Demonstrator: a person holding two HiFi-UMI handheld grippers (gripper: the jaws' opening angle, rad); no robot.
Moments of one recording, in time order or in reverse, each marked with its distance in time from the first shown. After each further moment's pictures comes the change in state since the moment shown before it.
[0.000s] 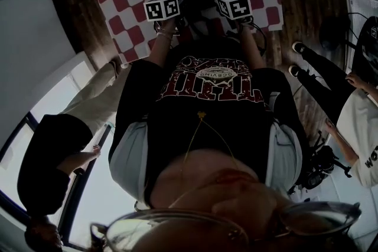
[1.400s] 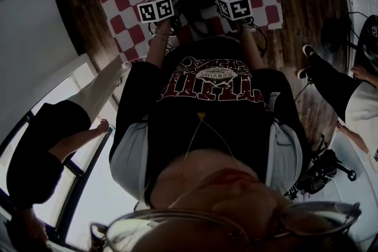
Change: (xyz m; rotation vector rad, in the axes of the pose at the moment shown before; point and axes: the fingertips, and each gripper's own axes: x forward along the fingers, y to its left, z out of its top) left arm -0.023 -0.012 0.009 -0.004 -0.047 -0.039; right arm -0.018 0.002 -0.001 0.009 -0.035 -0.001
